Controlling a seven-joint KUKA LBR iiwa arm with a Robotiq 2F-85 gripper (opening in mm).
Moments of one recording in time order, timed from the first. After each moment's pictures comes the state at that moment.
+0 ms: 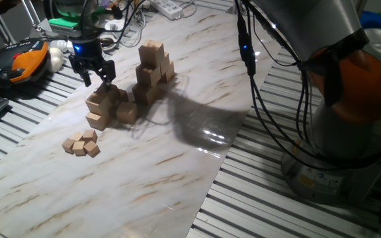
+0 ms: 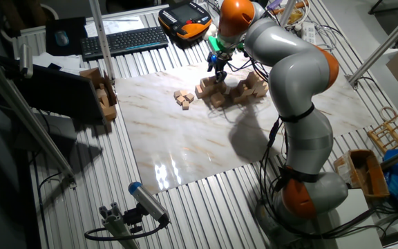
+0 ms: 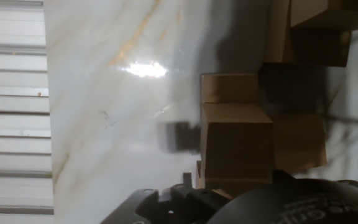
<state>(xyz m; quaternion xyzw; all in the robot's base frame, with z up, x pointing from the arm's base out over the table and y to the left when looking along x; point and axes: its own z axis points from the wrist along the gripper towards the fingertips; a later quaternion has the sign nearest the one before) 0.677 0.077 0.127 -0.68 -0.73 -0.04 0.06</state>
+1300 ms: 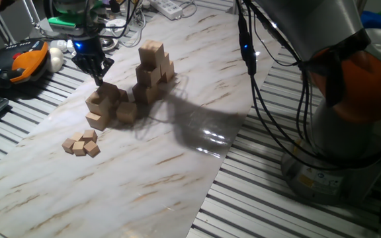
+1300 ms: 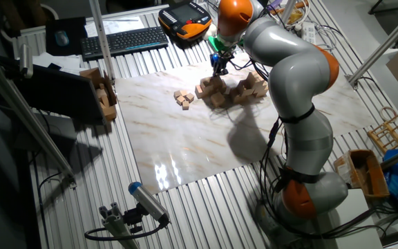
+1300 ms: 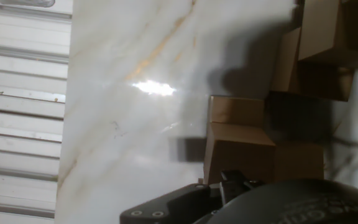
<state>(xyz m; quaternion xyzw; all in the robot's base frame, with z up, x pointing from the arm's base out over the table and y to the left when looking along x) 0.681 0.063 0.136 -0.64 -0.77 -0.02 0.02</state>
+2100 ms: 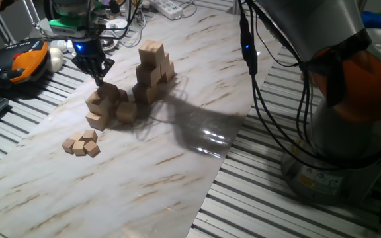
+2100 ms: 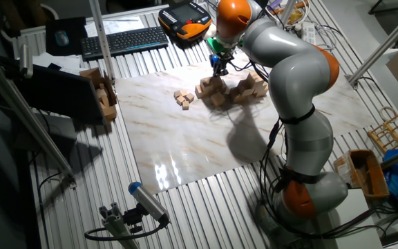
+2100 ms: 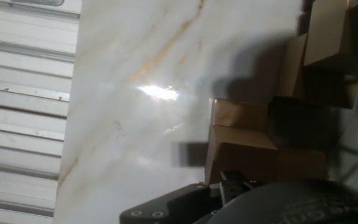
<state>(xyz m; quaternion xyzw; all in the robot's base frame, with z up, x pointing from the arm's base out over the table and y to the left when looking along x) 0.681 0.063 0.134 -0.64 -0.77 -0.02 0.02</state>
